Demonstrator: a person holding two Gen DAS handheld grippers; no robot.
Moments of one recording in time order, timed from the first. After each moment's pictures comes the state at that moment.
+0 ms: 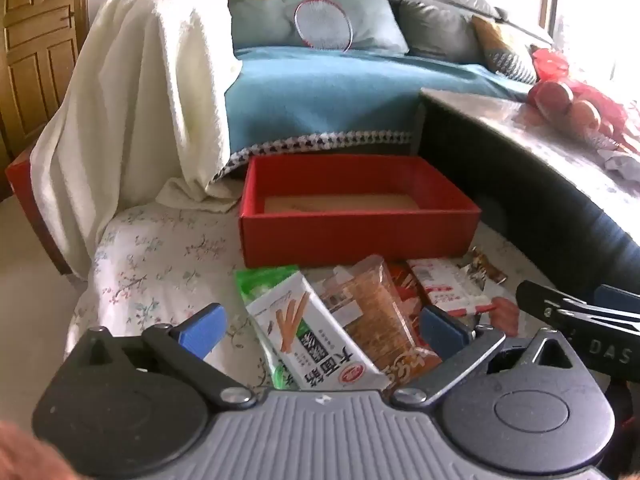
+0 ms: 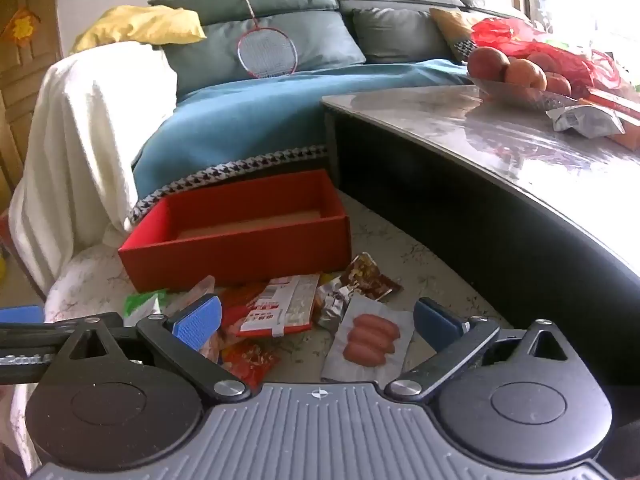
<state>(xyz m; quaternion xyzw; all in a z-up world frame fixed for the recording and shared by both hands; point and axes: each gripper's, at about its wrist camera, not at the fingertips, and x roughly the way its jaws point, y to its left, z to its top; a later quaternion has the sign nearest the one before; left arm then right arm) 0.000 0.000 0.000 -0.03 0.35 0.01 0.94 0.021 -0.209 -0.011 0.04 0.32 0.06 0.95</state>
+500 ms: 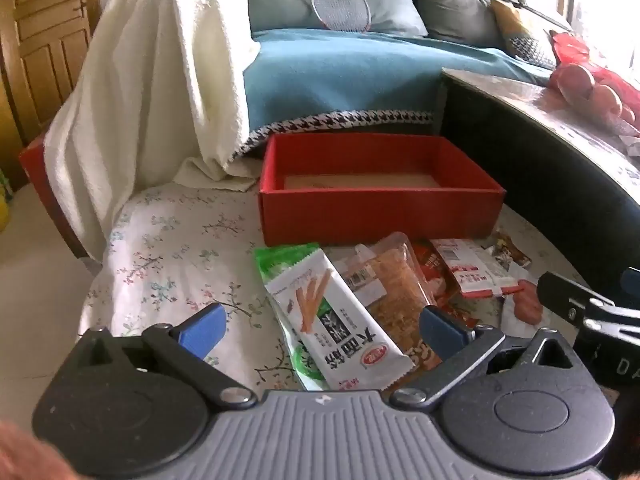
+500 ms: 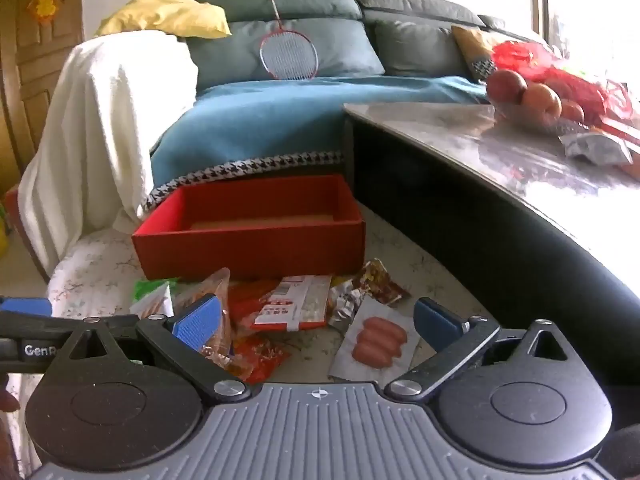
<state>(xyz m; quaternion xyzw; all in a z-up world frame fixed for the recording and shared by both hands) 0.003 0.001 -0.012 -0.02 0.38 0.05 0.92 0.010 -0.193 -0.009 0.00 0.30 0.07 0.95</state>
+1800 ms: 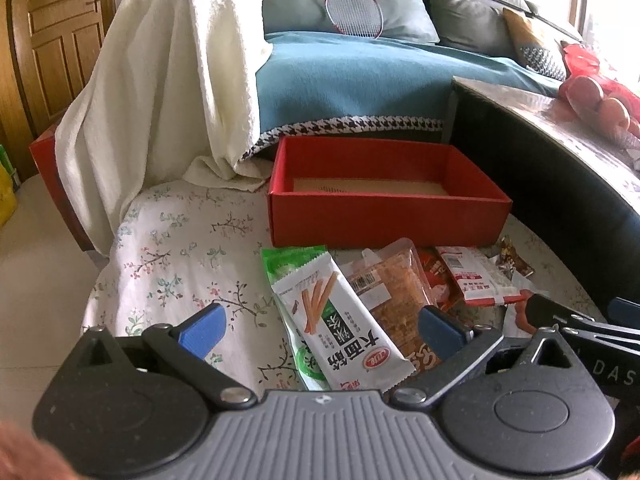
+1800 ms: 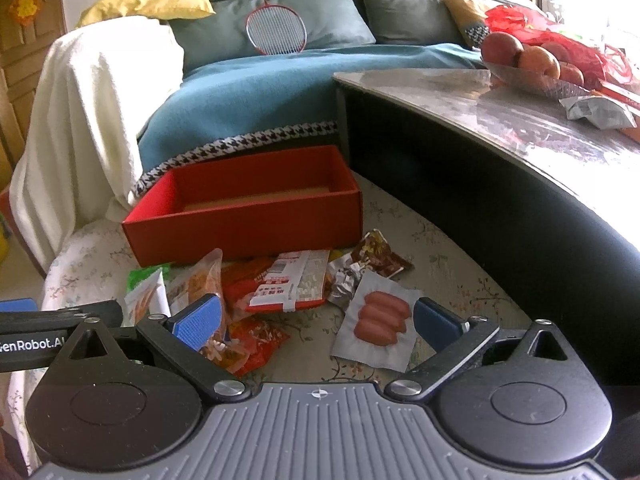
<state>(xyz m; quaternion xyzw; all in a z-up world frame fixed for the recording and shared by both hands) 0.002 0.002 -0.012 -0.04 0.38 0.06 0.92 0.023 -0.196 -0.021 0.02 0.34 0.06 0.94</state>
